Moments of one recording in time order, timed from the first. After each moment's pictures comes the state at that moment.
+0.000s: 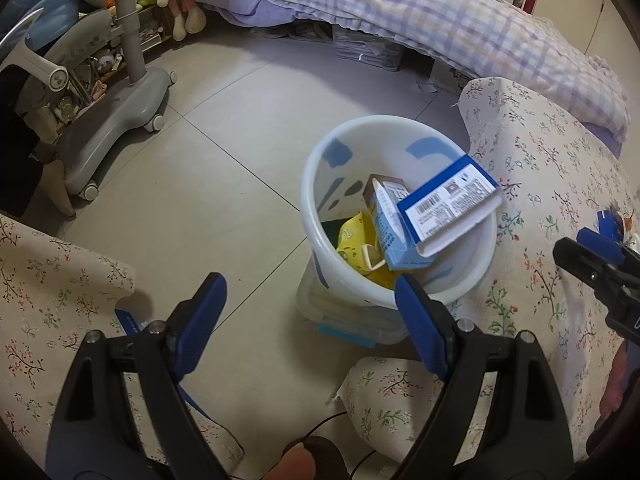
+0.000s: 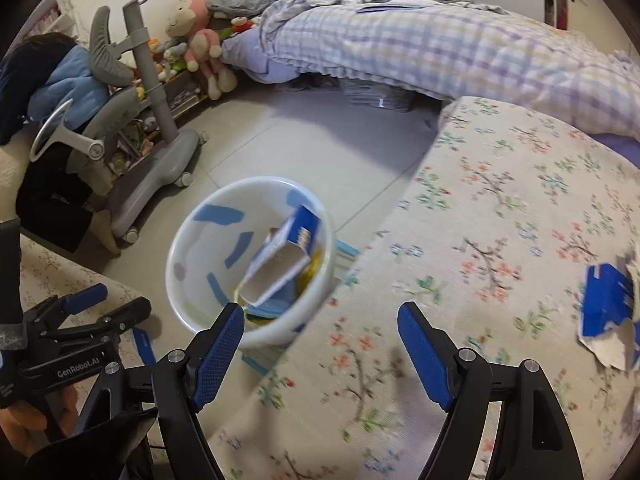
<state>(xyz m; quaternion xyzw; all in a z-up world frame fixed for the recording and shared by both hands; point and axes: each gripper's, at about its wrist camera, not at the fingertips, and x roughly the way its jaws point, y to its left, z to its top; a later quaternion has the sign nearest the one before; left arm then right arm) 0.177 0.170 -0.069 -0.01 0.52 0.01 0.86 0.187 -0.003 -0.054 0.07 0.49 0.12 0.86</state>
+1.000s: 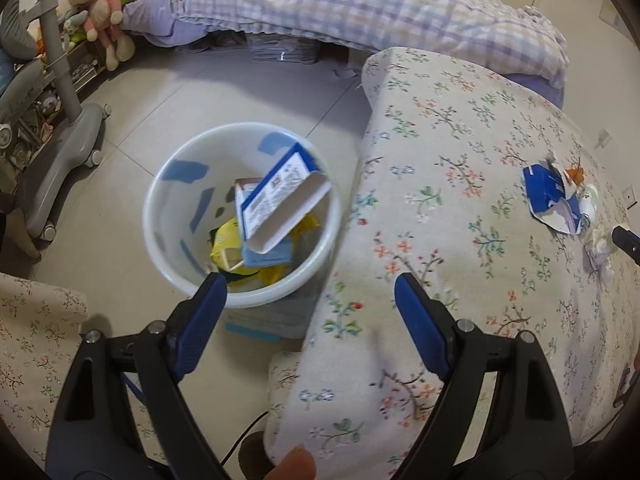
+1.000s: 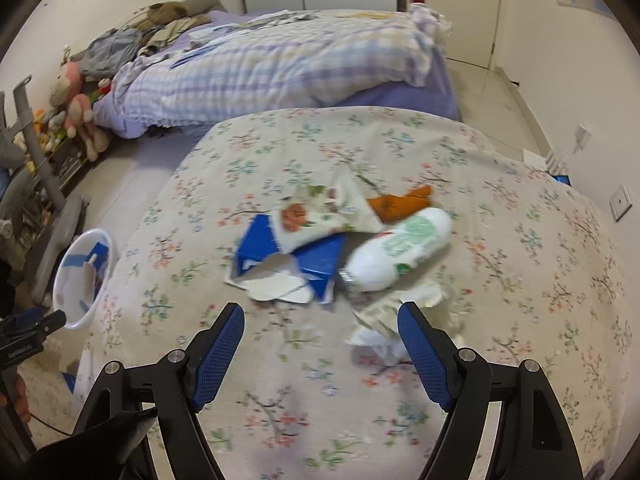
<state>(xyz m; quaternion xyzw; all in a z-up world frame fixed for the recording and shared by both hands) 0.164 0.055 -0.049 0.03 0.52 -0.08 0.85 0.087 -0.251 -0.017 0.10 0.47 -0.09 0.87</state>
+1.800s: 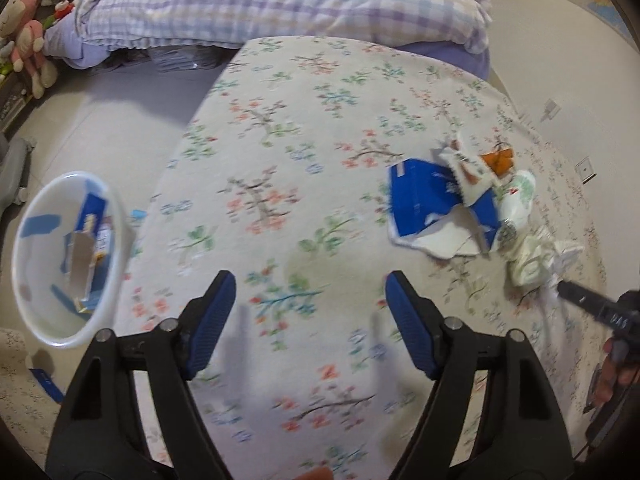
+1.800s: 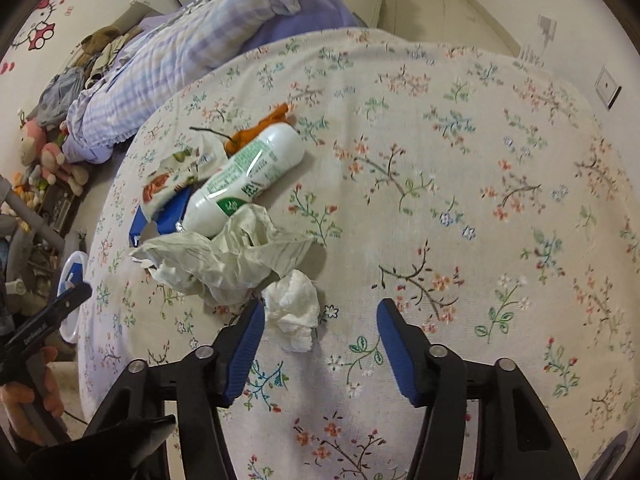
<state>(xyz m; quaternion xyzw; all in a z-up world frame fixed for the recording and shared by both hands) 0.173 -0.096 -0.054 0.02 0.52 -0.19 0.83 0.038 -0.365 -0.071 0.24 0.53 -0.10 0.81</state>
